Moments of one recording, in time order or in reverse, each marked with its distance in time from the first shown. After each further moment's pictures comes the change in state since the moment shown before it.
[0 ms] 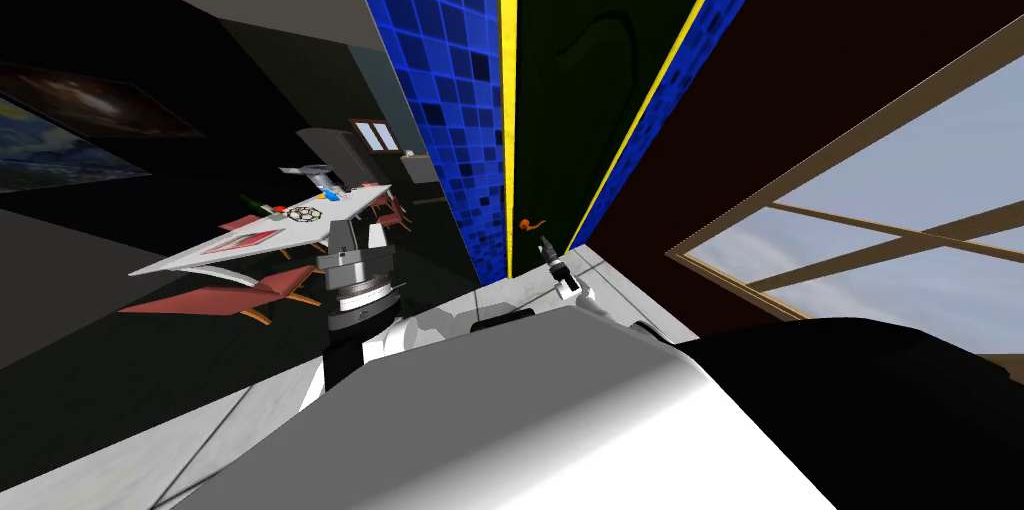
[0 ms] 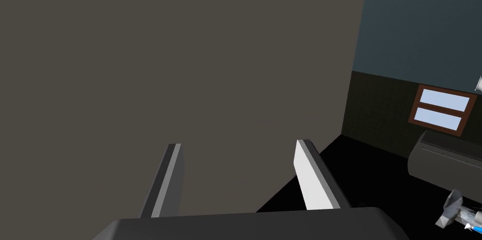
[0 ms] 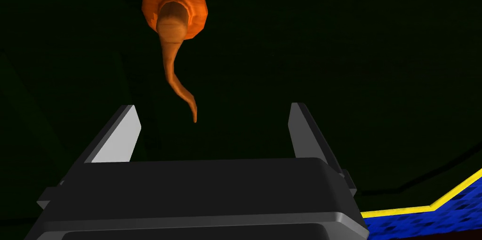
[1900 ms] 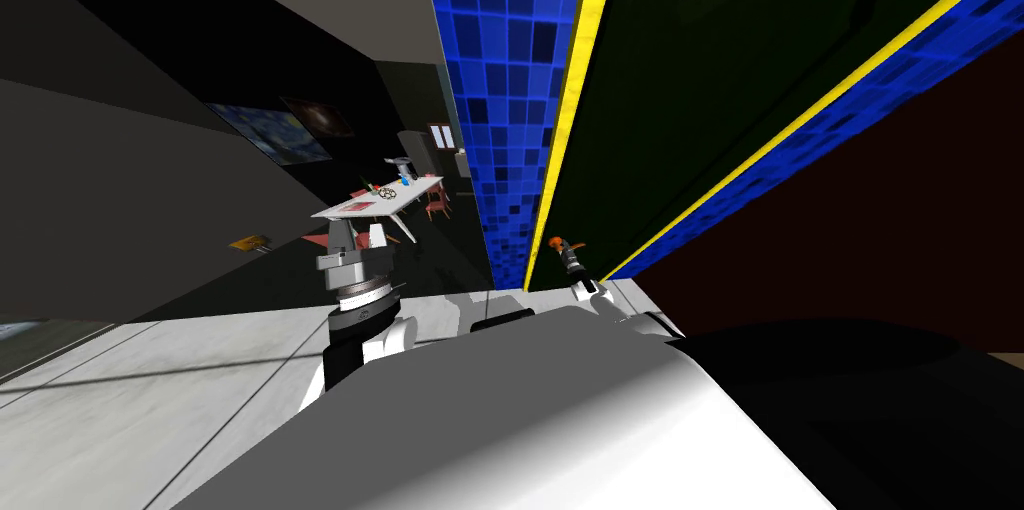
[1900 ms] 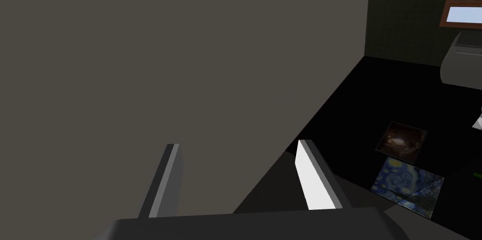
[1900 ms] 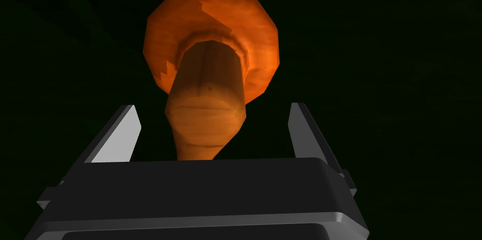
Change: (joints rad) arm -0.061 -0.081 -0.131 0.306 -0.073 -0.072 -0.031
